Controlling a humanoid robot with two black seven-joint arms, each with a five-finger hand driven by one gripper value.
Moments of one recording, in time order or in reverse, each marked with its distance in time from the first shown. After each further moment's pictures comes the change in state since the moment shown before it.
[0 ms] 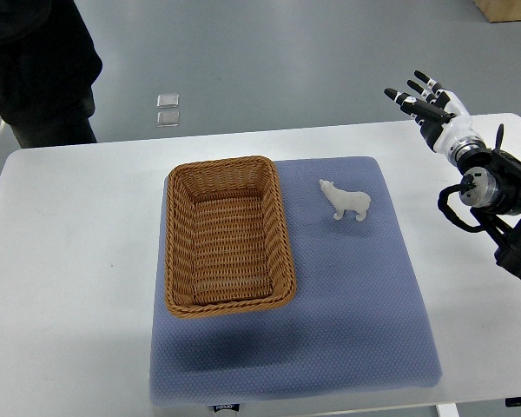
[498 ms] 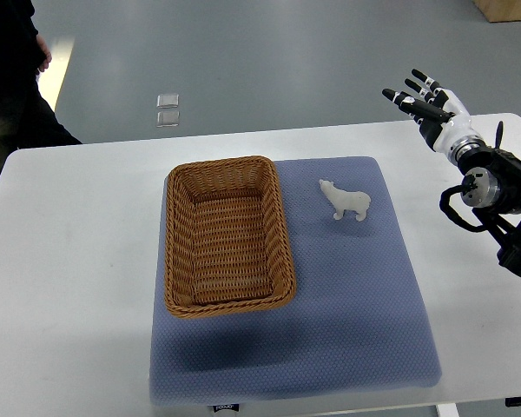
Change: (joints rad) left arm 0.000 0.000 -0.003 0.000 -0.001 0.000 0.000; right arm 0.002 -0.012 -0.021 0.007 -0.039 0.043 0.000
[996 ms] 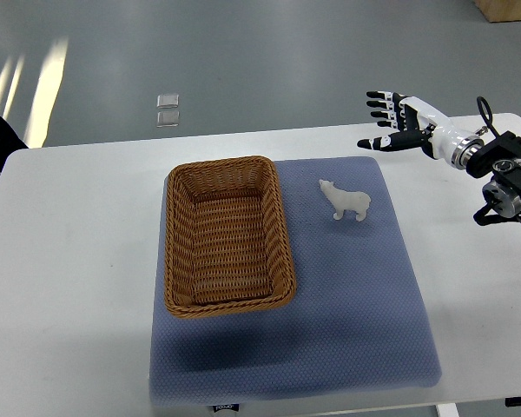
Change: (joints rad) left arm 0.001 0.000 -0.003 0.003 0.000 0.000 0.001; right arm 0.029 -0.109 -0.128 0.040 -0.589 0.285 0.002
